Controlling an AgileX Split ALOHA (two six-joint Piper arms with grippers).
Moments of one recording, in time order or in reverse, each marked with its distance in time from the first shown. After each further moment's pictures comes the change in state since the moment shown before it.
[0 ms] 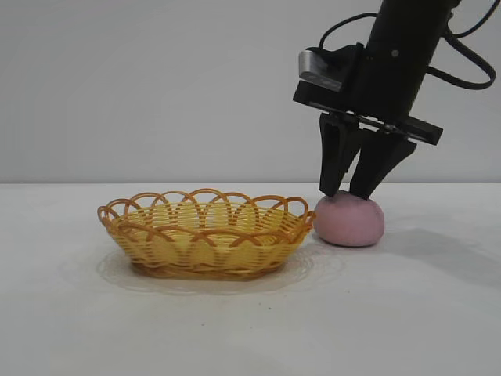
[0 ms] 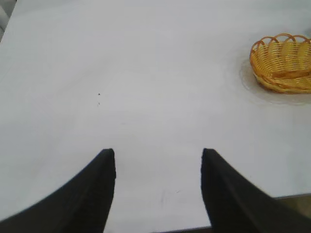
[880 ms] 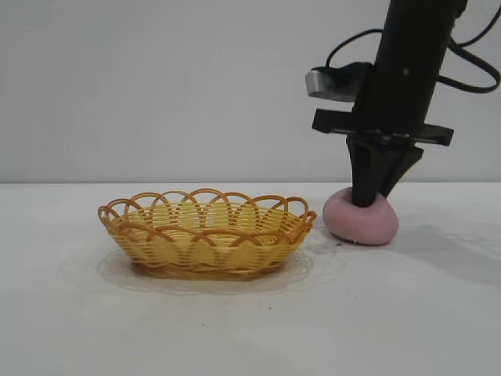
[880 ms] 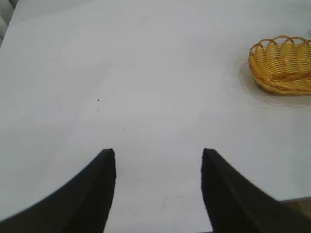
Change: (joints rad) left arm 0.000 0.000 0.000 0.000 -0.004 0.004; right arm 0.016 -0.165 -0.035 0.030 0.020 -0.087
